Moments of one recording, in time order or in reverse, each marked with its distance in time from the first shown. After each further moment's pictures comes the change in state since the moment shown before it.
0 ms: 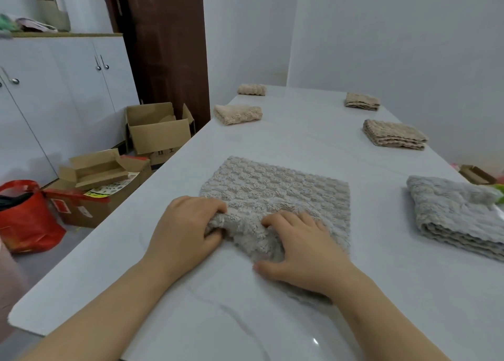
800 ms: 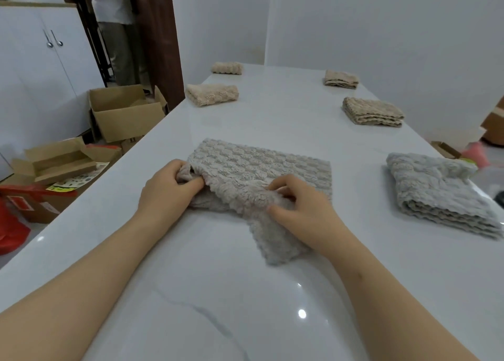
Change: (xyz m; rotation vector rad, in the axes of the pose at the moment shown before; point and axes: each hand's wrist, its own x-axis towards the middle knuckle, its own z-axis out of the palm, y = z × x) left_hand 0.045 -0.017 0.035 -0.491 0.023 -0.607; right_hand 0.012 0.035 -0.009 0.516 0.187 0.264
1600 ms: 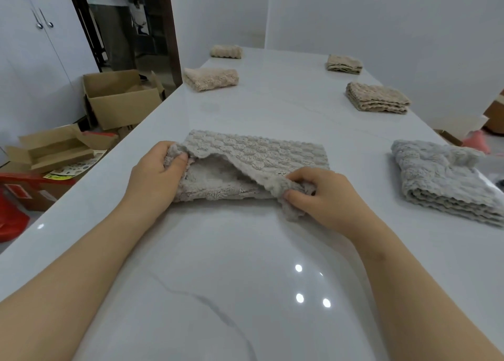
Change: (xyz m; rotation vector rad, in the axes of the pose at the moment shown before) left_hand -0.001 -0.006 -0.010 -0.077 0.060 0.045; right_hand 0.004 0.011 -0.020 -0.177 0.017 -0.060
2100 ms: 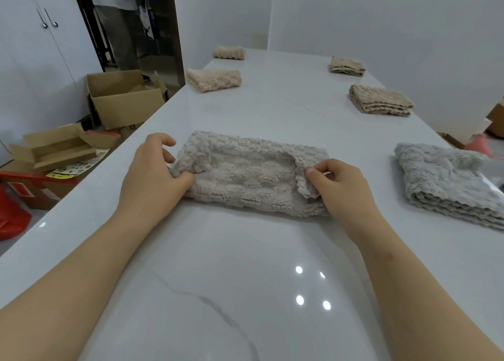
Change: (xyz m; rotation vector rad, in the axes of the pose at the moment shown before) left_hand -0.005 0.004 -0.008 0.272 0.049 0.056; right_hand 0.007 0.007 0.003 0.288 0.270 0.277
